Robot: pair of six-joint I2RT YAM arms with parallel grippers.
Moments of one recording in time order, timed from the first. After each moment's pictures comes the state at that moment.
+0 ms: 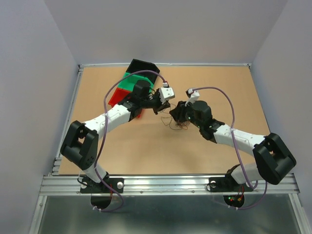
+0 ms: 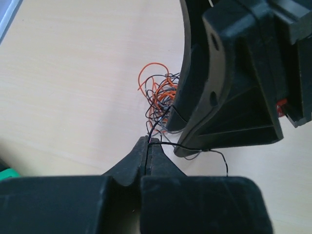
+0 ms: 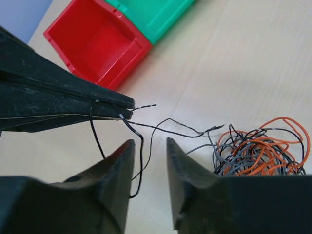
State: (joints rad) left arm -0.60 1.59 1.12 0.01 0.59 0.43; right arm 0.64 1.38 0.70 0.39 0.00 0.43
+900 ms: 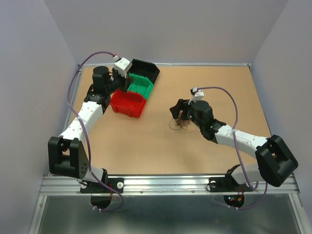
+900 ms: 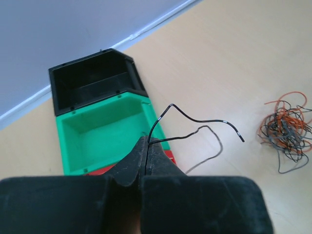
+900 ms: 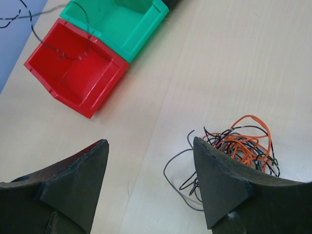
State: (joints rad) left arm -0.21 1.43 1.13 0.04 0.47 0.17; right arm 0.64 1.35 0.70 0.37 0.15 0.47
